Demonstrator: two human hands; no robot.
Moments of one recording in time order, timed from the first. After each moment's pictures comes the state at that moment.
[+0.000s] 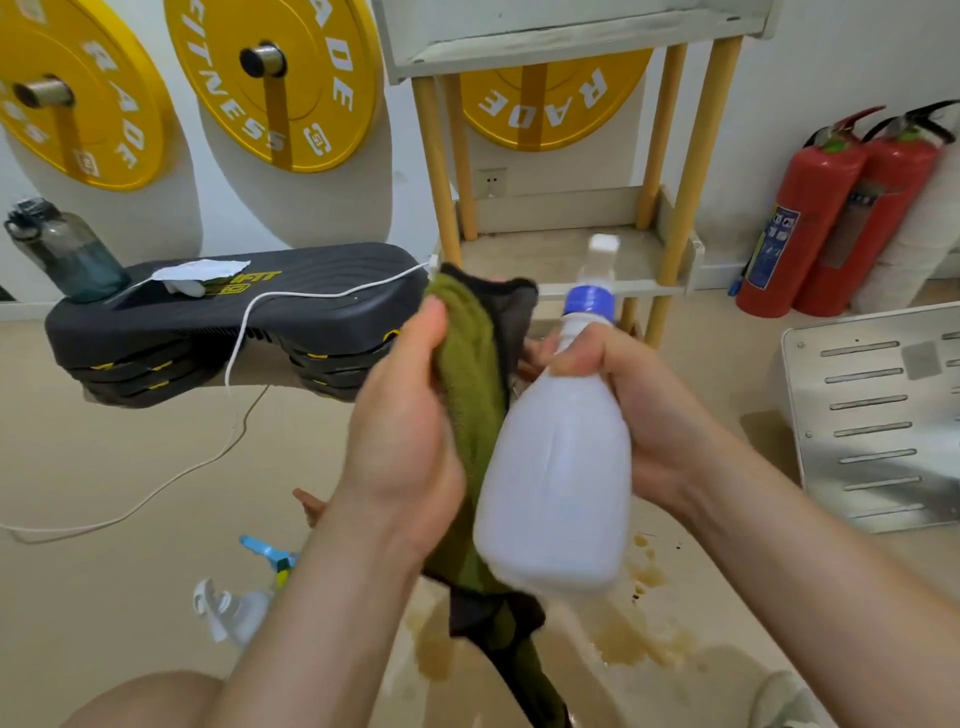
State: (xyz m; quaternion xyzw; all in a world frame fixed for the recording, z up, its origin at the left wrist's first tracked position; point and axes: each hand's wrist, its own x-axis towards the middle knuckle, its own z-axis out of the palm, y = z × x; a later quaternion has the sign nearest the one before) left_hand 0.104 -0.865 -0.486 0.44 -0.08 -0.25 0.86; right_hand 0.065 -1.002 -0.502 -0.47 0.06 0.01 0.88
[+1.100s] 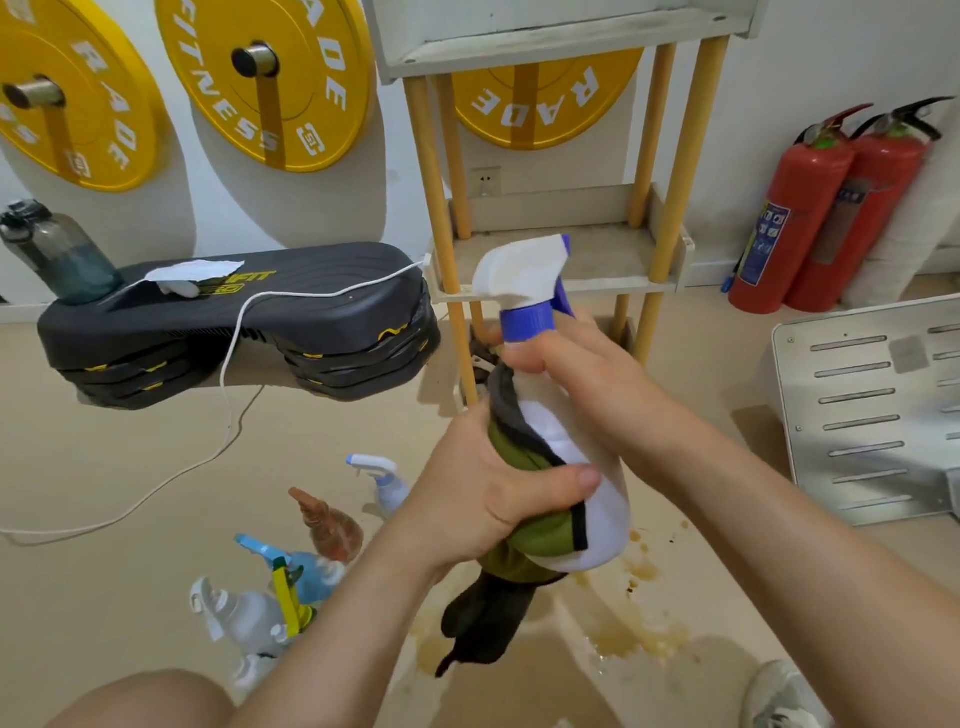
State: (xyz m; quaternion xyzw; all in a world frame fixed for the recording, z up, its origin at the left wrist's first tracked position) left_hand 0.099 -0.860 -0.530 0.69 -0.29 -0.24 0.61; right_hand 0.065 -0.993 -0.487 -0.78 0.08 -0.07 0.61
